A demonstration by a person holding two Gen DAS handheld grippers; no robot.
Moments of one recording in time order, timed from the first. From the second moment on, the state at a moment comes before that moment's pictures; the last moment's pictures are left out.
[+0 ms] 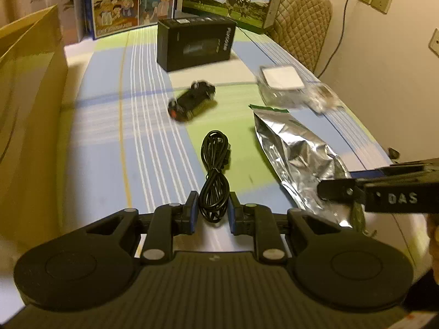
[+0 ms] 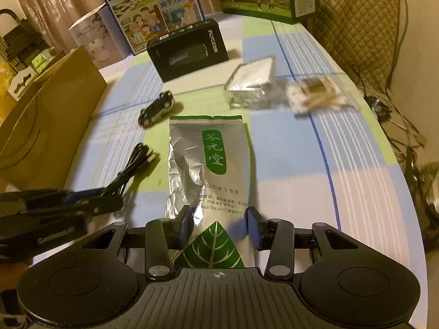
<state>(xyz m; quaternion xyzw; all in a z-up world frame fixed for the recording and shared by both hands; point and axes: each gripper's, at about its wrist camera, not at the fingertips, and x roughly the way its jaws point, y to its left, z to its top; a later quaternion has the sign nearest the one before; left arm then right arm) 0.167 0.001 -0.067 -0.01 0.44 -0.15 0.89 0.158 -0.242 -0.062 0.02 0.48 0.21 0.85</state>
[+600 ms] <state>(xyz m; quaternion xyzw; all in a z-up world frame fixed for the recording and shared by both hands) 0.120 0.028 -0.053 -0.04 0.42 -0.14 0.90 0.128 -0.230 -0.068 0.01 0.47 0.22 0.85</state>
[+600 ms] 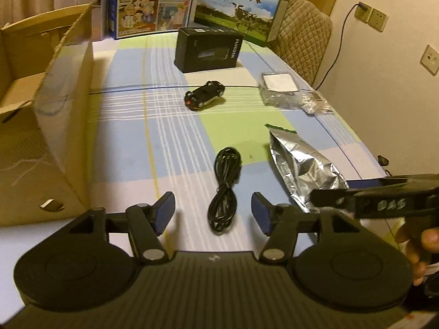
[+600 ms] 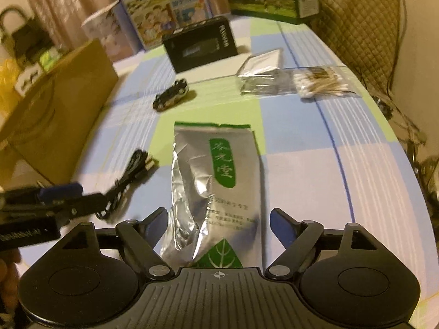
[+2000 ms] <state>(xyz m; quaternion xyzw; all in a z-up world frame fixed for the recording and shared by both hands) 0.147 -0.007 -0.075 0.06 0.43 -0.16 0.89 0.125 -0.212 -0.067 -0.07 0.44 0.21 0.87</state>
